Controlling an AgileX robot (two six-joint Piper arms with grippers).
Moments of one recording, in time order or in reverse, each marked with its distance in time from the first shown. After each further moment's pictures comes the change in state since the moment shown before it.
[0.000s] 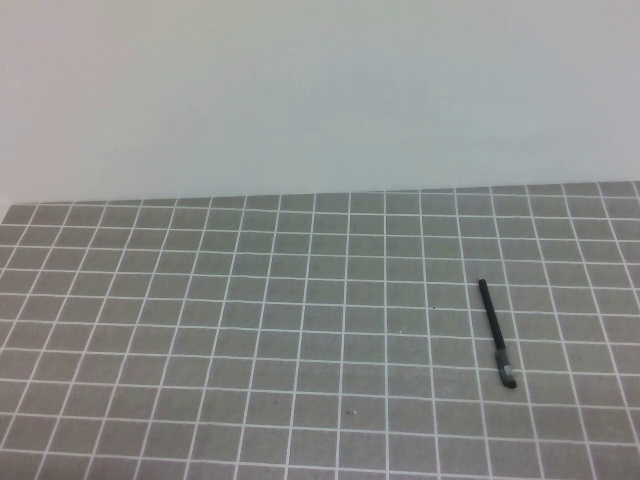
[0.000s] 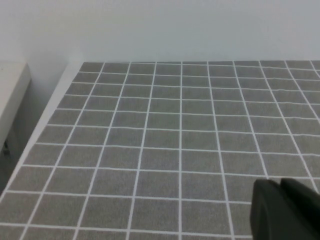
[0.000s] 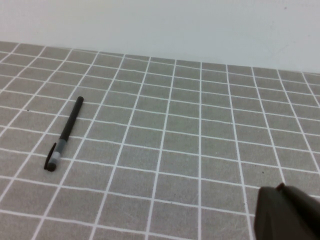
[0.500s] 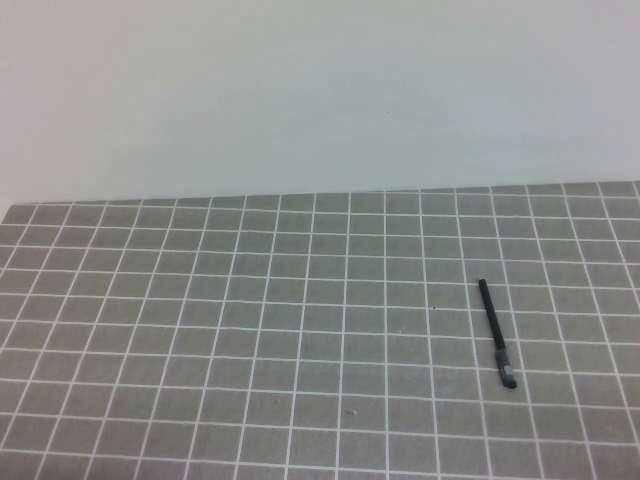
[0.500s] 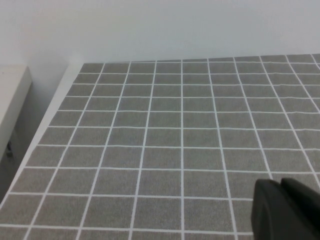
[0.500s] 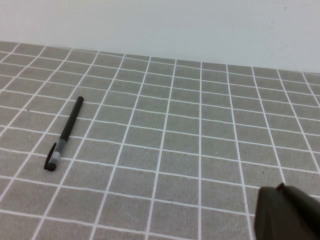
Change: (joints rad) right arm 0.000 0.000 0.000 0.000 0.000 0.000; left arm 0.000 0.000 0.000 -0.002 0.003 0.037
